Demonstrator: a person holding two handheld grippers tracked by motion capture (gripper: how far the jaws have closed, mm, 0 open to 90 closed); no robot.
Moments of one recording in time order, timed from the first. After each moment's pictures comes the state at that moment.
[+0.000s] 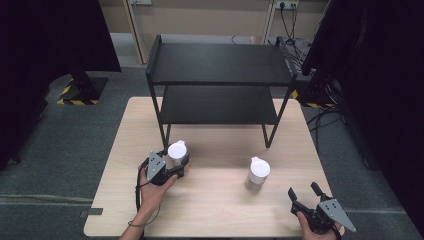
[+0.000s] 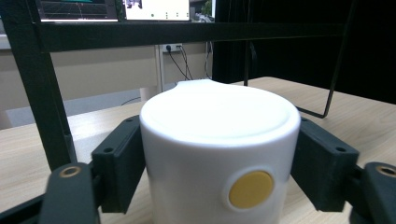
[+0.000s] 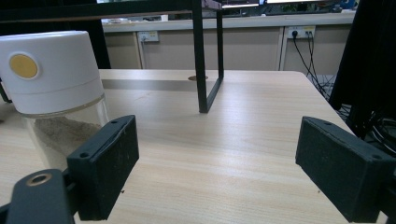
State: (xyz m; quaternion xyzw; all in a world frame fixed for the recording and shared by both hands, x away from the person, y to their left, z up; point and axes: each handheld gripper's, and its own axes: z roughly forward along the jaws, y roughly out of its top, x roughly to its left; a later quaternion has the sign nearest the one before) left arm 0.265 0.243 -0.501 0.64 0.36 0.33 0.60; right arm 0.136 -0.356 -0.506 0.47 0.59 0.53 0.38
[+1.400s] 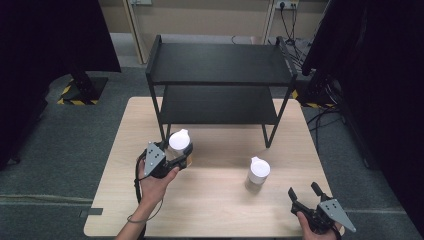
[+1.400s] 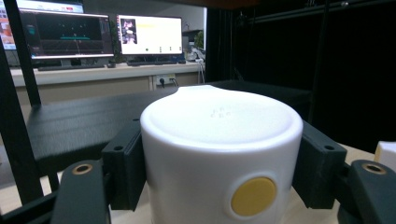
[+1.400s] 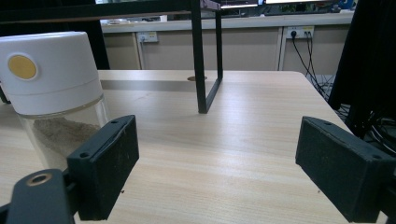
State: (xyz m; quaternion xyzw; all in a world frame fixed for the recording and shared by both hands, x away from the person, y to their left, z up) left arm 0.255 0.232 -0.446 0.61 0.32 0.35 0.64; right arm 0.136 -0.355 -0.507 0.47 0.59 0.54 0.38
